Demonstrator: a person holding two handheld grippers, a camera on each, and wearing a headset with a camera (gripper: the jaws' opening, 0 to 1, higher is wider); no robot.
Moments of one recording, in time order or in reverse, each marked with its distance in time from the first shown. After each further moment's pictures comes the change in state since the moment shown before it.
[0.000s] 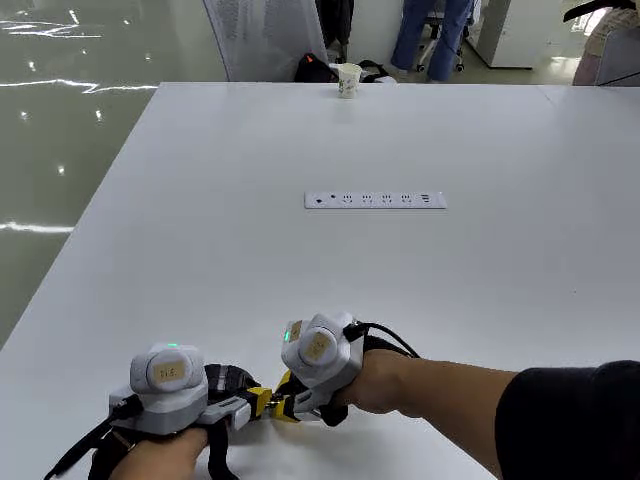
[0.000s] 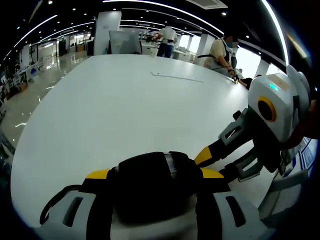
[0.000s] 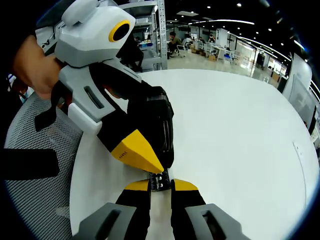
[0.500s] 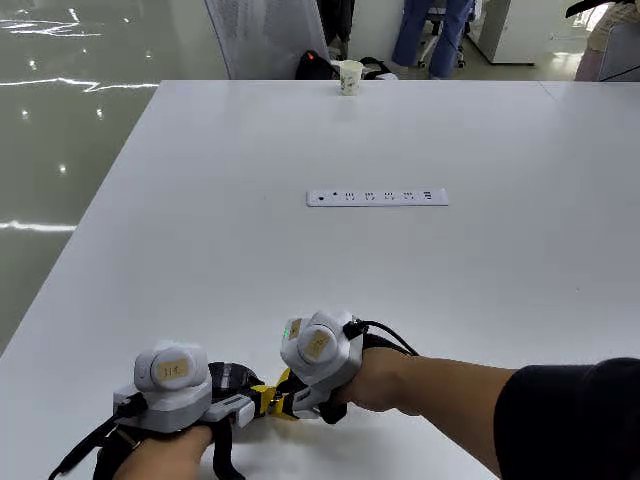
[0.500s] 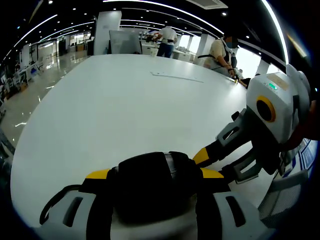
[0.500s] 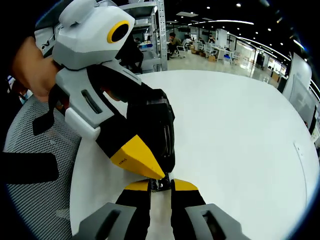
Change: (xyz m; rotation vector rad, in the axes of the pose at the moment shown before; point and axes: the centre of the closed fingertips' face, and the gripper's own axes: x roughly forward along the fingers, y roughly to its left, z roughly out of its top) left arm -0.001 0.000 0.000 -0.003 0.001 -0.001; right arm 0.004 0.000 0.004 0.003 -0.009 0.003
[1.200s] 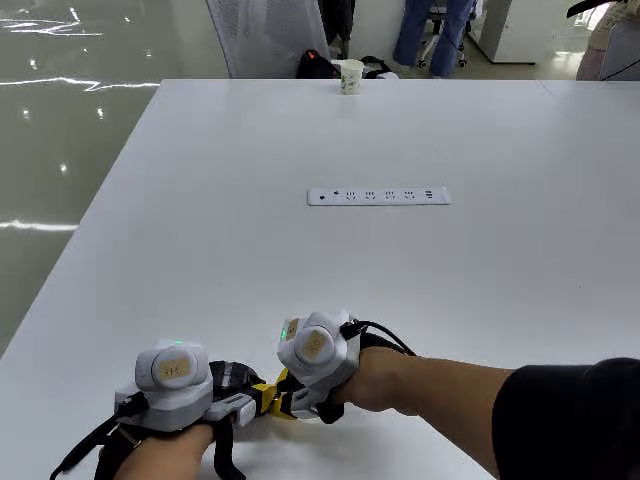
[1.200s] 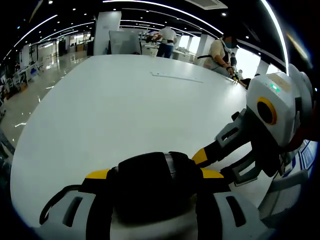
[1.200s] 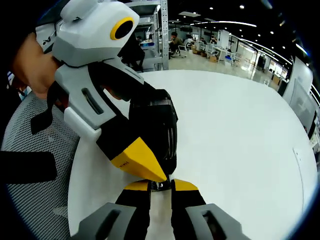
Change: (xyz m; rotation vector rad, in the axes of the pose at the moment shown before) left arm 0.000 0.000 0.000 0.001 -0.002 -0.003; right arm 0.002 0.002 0.003 -0.040 0.019 -0.018
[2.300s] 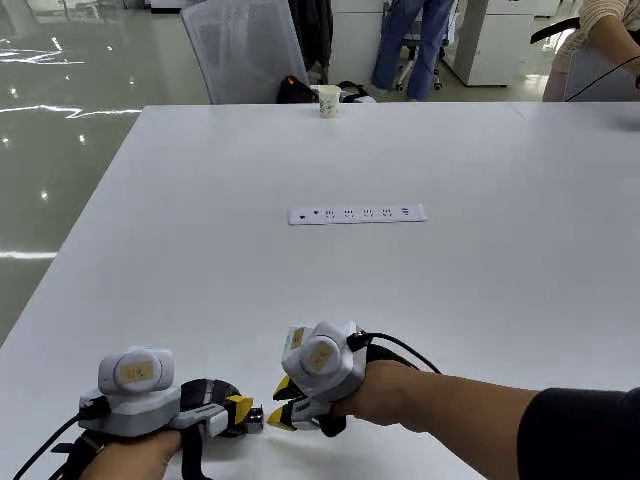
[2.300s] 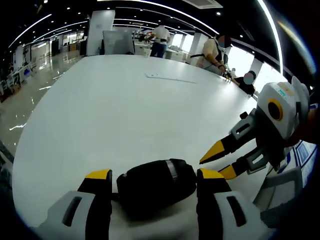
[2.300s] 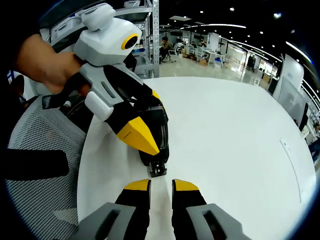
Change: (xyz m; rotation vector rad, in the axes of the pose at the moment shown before) left arm -0.011 -0.001 0.009 0.028 0.005 -0.077; right arm -0.042 -0.001 -0.010 0.065 -0.055 -0.069
